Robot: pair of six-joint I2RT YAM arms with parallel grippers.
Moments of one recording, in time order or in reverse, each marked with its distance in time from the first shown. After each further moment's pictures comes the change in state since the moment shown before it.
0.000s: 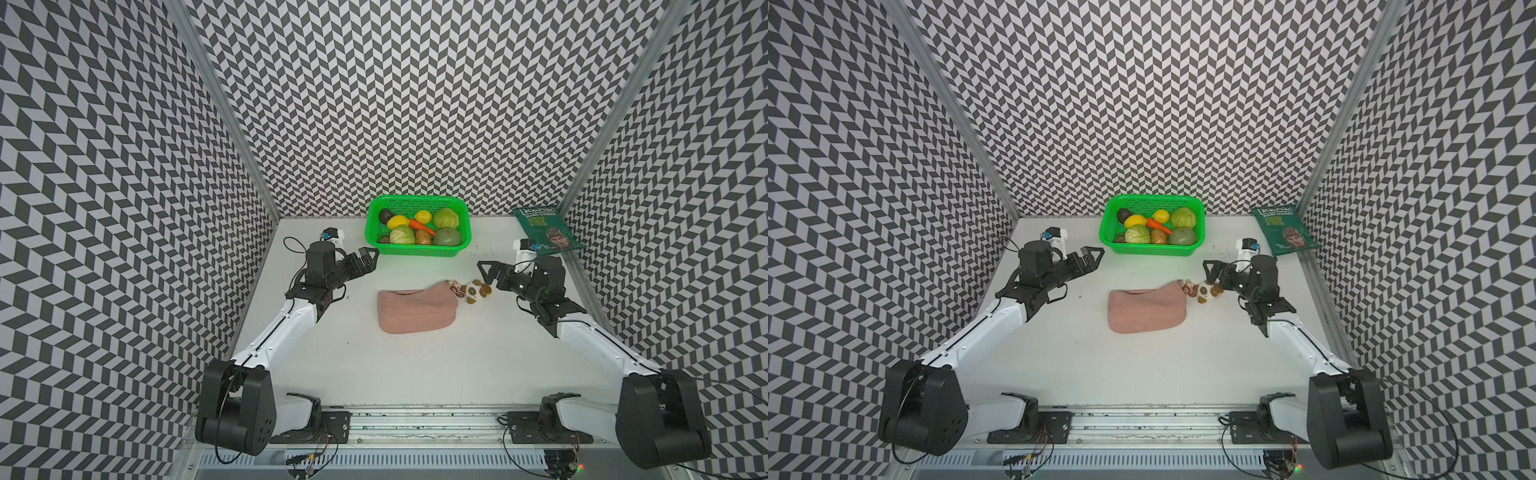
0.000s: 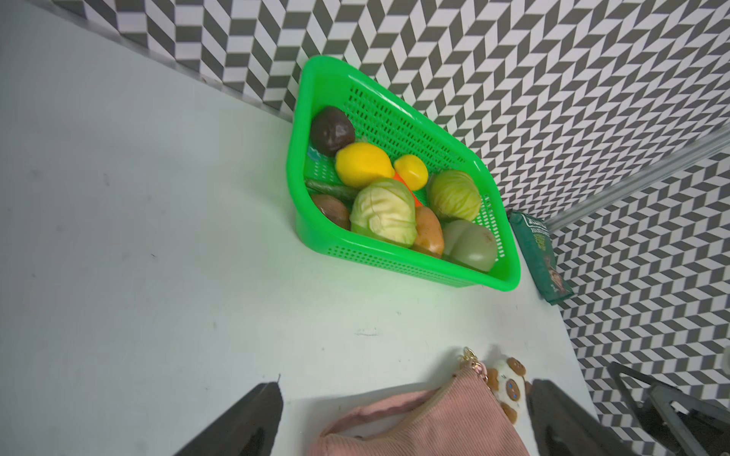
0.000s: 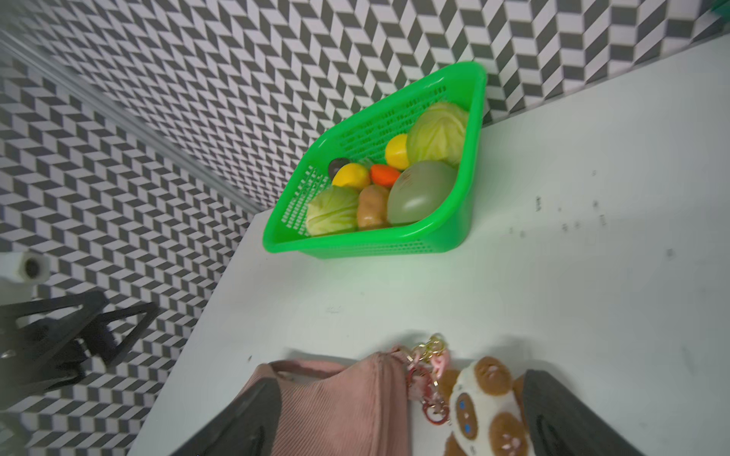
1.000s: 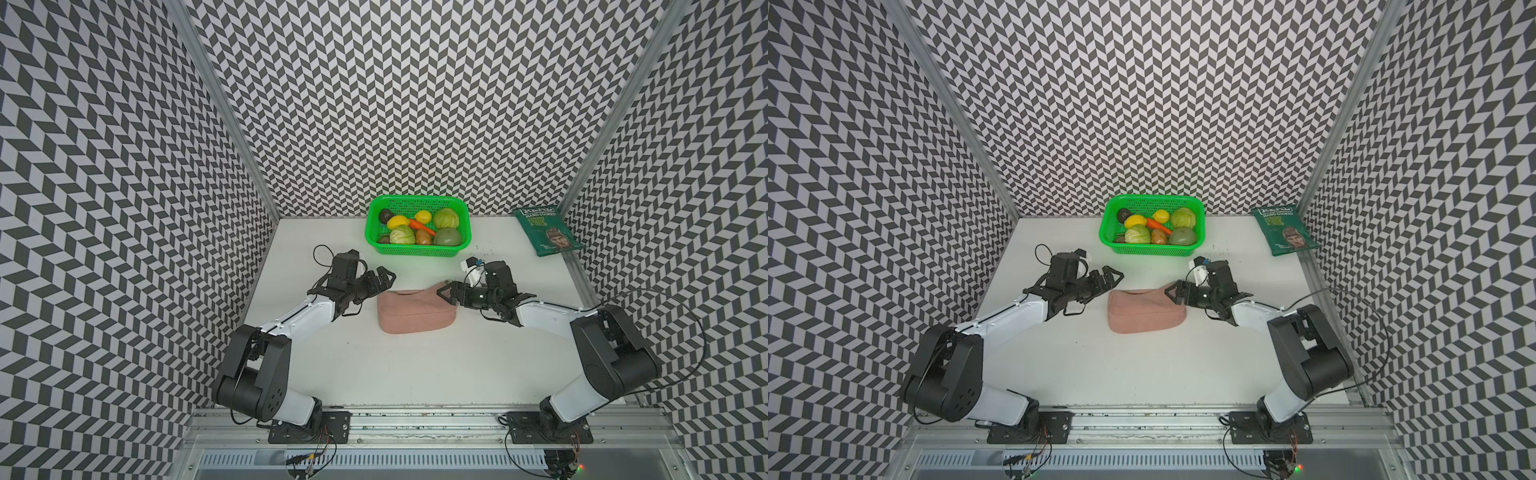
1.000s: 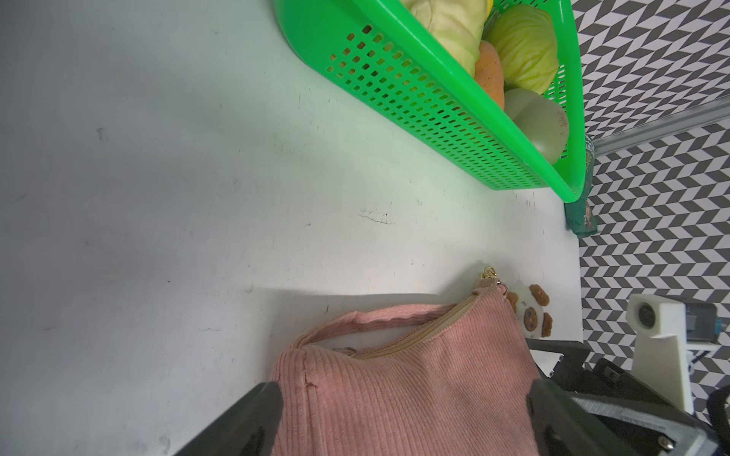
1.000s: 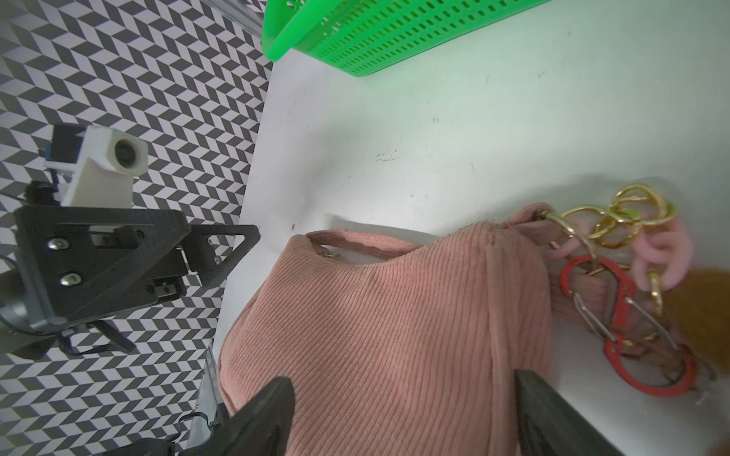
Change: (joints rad) left arm -0.094 0.177 -0.037 -0.045 0.050 -0.125; right arm 0.210 0.369 0.072 0.039 -0.185 0.094
